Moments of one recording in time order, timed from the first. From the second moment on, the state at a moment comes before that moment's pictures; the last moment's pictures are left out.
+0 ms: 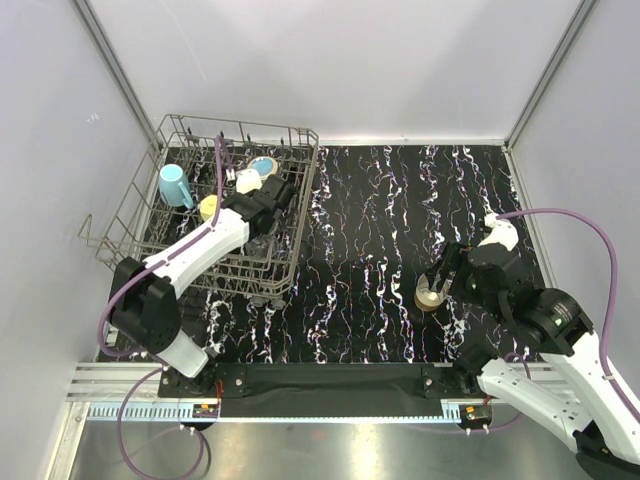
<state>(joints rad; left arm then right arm) -0.56 1.57 1.26 -0.81 -0.62 -0.86 0.67 0.67 1.06 -1.10 0.37 0.71</state>
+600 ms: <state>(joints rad) -0.55 1.52 1.42 -0.90 -0.66 -0.84 0.67 0.71 1.06 -1.07 0.37 0.68</state>
